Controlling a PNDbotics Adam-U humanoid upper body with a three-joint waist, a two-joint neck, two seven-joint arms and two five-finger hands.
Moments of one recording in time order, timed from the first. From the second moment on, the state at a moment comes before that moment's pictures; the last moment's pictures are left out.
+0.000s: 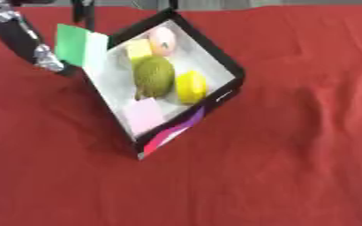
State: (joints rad) left arm -1.23 0.45 -0.33 -1.19 -0.62 -0.52 -0.60; right arm -0.09 -0.65 -0.27 -1.98 -0.36 -0.08 0.10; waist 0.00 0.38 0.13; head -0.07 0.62
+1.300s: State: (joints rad) left arm -0.90 0.39 0.20 -1.32 -0.59 -0.37 -0.23; right arm -0.05 -0.63 -0.32 -1.98 -0.38 -0.15 0.02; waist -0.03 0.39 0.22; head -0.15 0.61
